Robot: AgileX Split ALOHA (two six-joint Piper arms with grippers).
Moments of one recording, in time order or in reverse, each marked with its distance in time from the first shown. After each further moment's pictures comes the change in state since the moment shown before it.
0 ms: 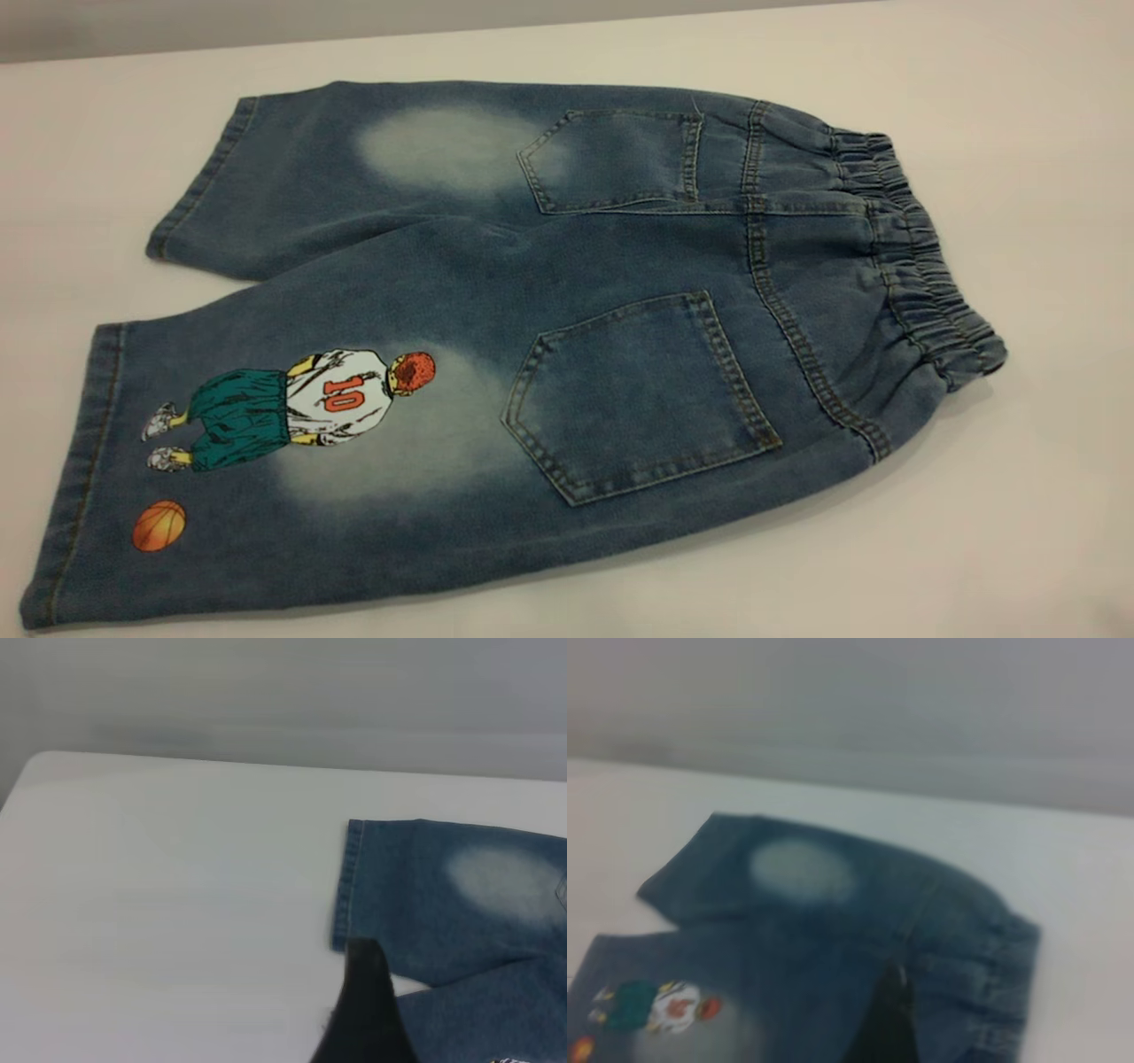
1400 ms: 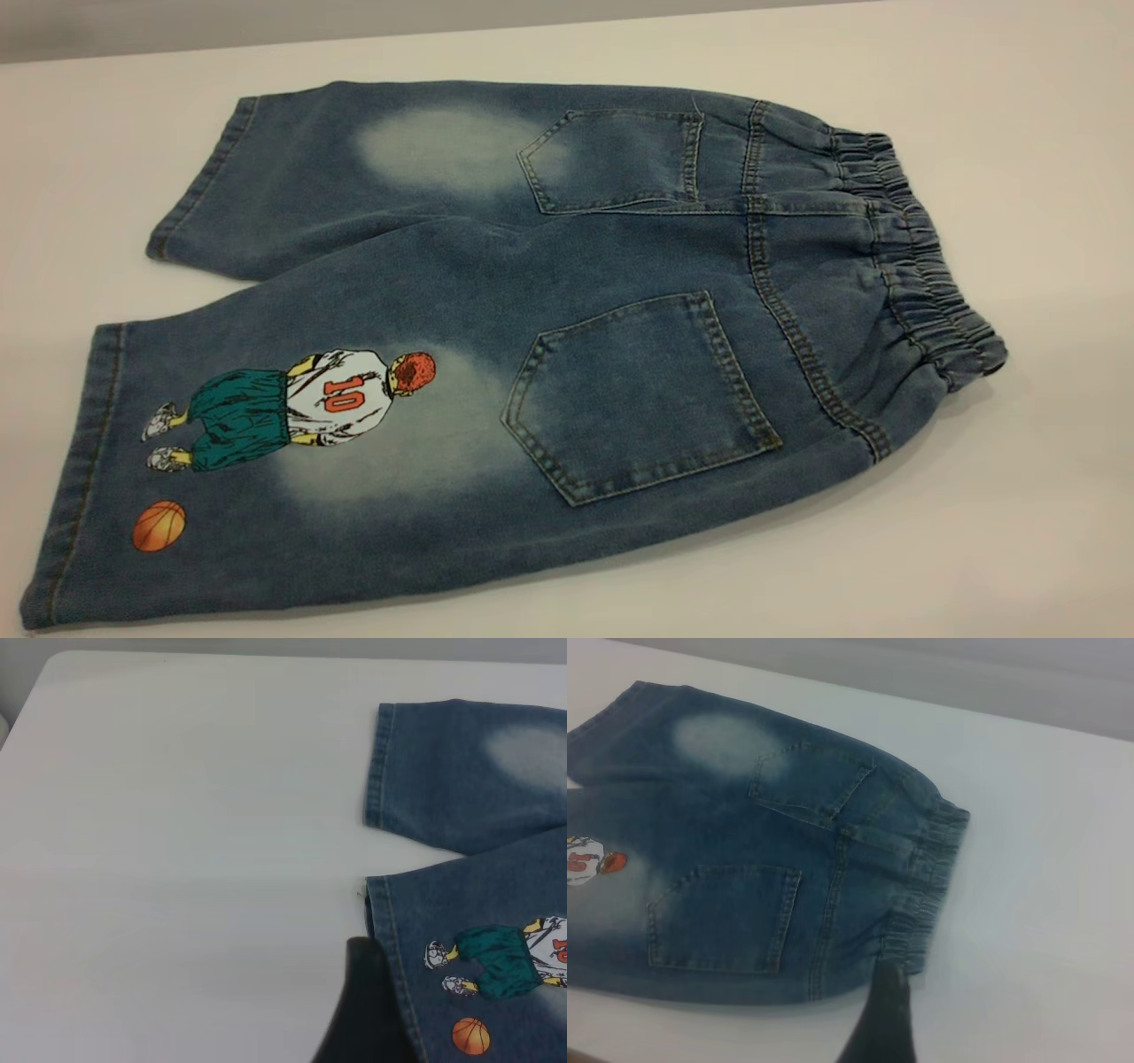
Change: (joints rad) left arm 0.002 -0.461 0.227 0.013 0.267 0.054; right arm -0.032 -0.491 0.263 -0.151 0.223 -0.022
